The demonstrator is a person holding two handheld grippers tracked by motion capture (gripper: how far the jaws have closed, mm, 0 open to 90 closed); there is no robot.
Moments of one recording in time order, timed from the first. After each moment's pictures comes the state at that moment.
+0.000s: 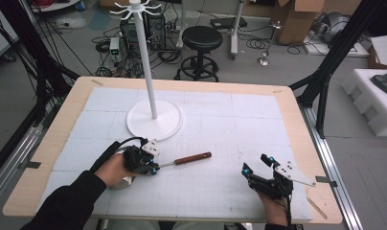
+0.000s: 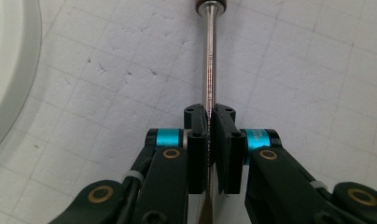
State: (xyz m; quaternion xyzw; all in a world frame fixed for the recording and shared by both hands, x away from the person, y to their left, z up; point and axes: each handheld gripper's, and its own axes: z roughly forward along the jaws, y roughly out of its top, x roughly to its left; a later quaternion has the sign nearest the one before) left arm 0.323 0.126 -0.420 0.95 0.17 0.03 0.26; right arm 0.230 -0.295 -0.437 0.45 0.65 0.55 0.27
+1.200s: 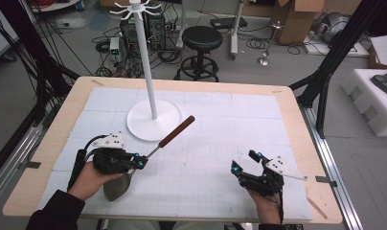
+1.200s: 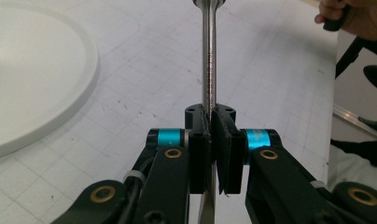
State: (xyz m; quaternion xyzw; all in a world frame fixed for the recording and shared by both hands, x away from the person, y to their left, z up) left arm 0.286 0.189 -0.383 0.83 0.25 0.03 0.49; right arm 0.237 -0.262 -0.420 0.41 0.66 0.58 0.22
